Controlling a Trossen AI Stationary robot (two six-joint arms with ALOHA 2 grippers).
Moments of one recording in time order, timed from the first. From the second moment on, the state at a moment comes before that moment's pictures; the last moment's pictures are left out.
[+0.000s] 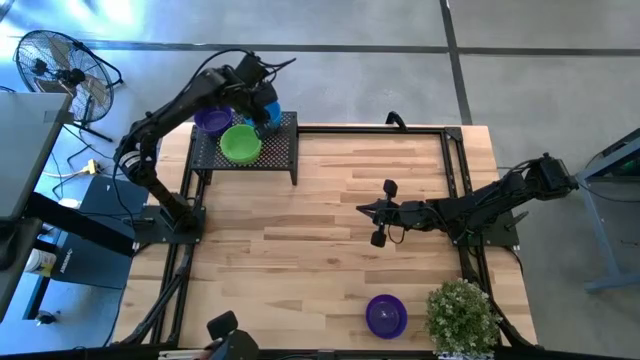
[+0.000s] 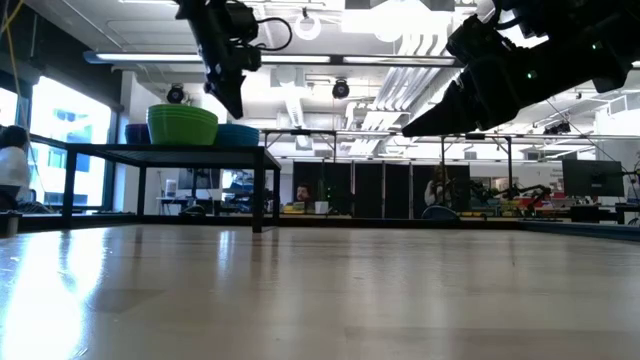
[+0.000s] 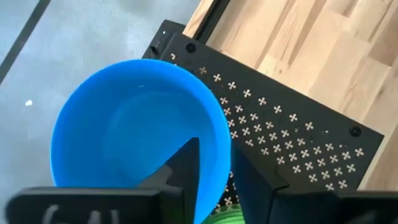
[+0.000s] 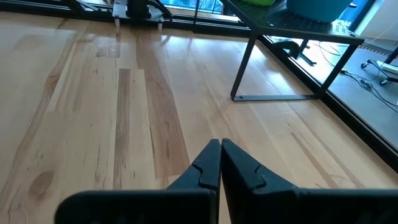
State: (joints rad) left arm 0.79 1.58 1.64 -1.10 0.03 0.30; right arm 0.17 1.31 0.40 0.54 0.45 0.00
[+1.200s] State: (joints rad) left arm 0.26 1.04 0.62 0.17 -0.04 0.04; right arm 0.16 1.31 0.40 0.54 0.45 0.07
